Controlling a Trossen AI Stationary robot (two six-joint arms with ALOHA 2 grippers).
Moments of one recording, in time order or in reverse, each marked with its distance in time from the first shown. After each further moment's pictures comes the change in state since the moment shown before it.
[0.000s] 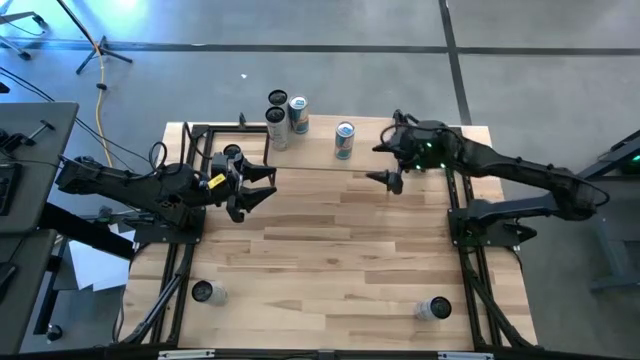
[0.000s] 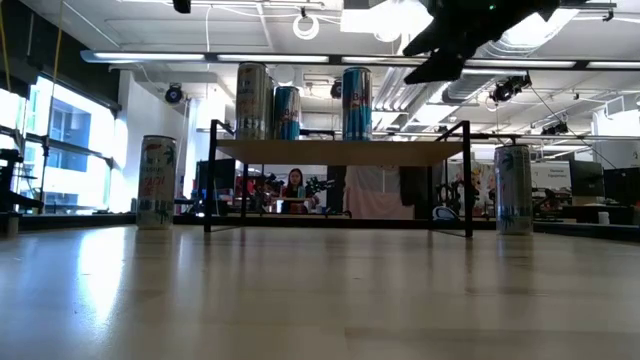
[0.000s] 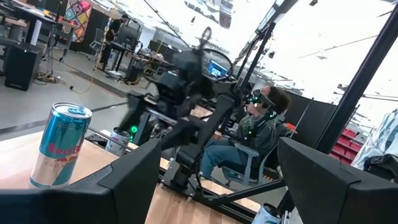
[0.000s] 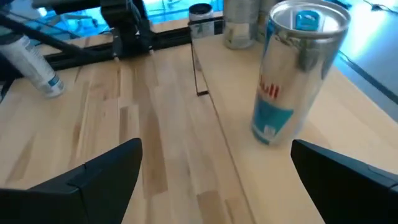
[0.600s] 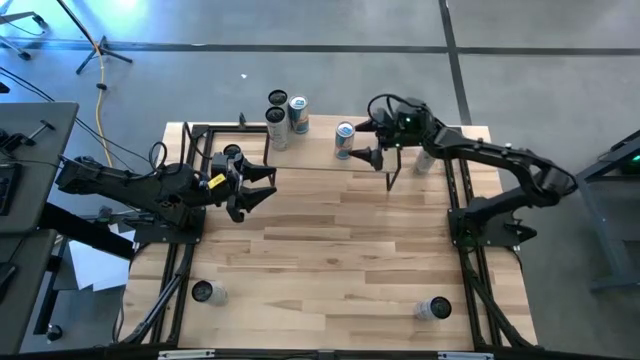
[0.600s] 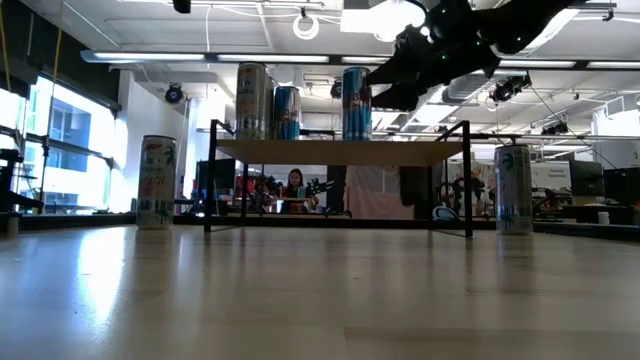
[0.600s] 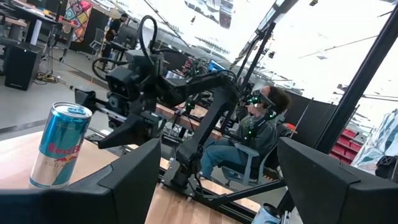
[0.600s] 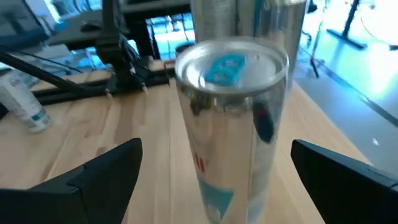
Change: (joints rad) left arm 0.000 0.000 0.000 0.000 0.000 -0.001; right arm -0.220 0.303 0.000 0.442 -0.307 -0.054
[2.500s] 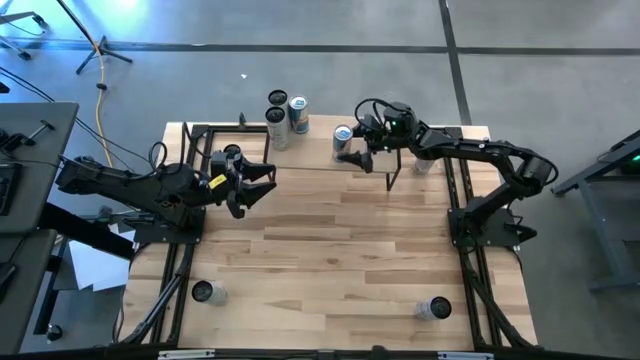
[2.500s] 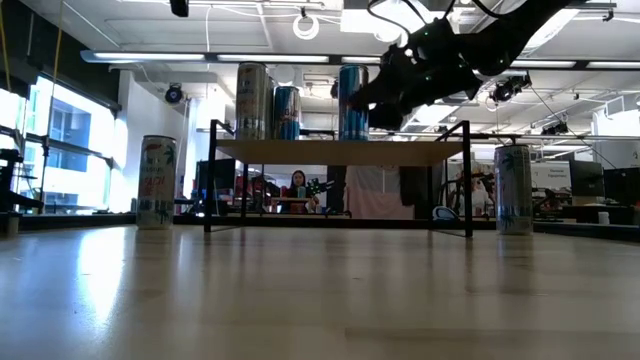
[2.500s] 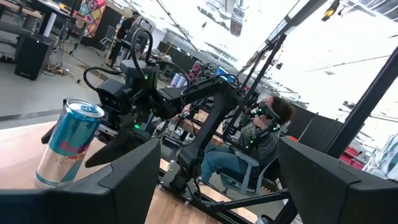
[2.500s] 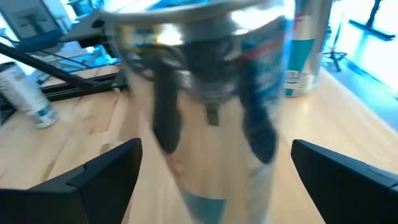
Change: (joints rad) left arm 0.000 0.000 0.000 0.003 -0.050 -0.077; right arm 0.009 0.150 0.000 0.131 -0.033 0.028
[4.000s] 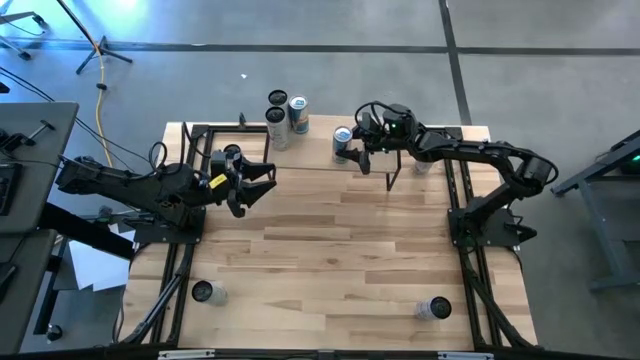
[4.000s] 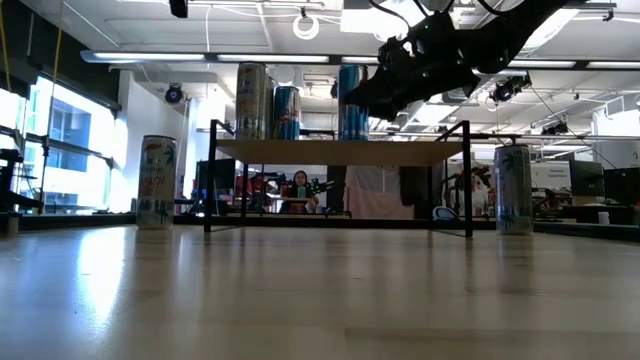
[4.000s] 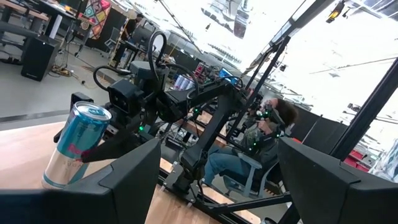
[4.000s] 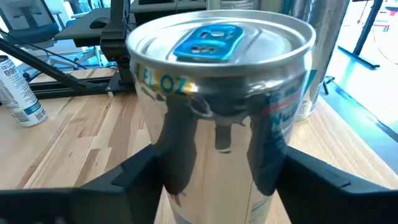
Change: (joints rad) left arm 0.000 0.000 0.000 0.000 -0.019 -0.001; right arm 0.039 0.000 0.000 0.060 0.038 -0.063
